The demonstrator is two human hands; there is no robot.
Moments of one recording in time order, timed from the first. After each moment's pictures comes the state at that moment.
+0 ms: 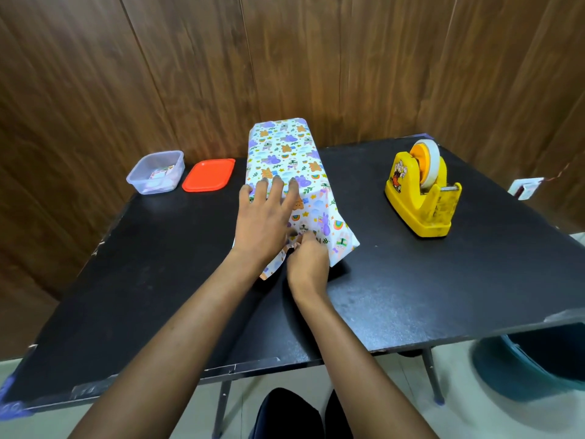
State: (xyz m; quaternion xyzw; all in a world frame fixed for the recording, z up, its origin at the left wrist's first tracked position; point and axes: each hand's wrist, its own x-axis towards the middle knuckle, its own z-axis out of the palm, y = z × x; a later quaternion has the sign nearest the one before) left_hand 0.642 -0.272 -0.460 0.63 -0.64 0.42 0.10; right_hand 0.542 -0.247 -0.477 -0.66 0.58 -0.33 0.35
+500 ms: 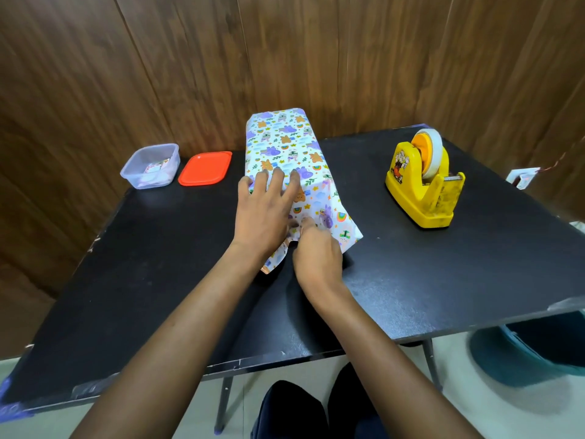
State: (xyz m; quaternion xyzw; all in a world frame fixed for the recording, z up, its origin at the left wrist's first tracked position) left_hand 0.647 -0.274 -0.462 0.61 -0.65 0.44 0.11; right_hand 0.526 -0.236 -0.451 -0.77 0.57 -0.21 0.19
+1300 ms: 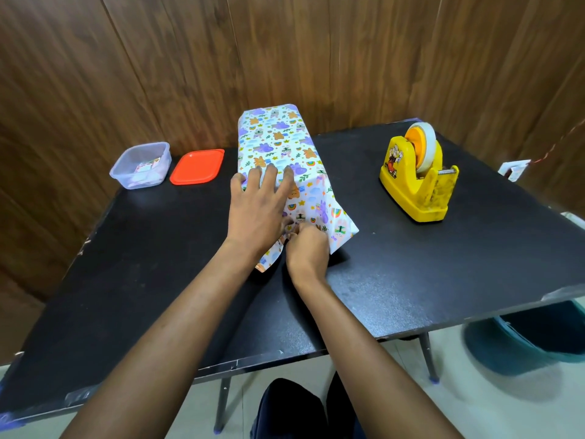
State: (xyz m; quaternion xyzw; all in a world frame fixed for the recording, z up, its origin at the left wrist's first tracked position) left_hand 0.648 -0.272 -0.459 0.62 -0.65 0.43 0.11; right_hand 0.549 -0.256 -0.480 -0.64 0.62 -0.32 0.32
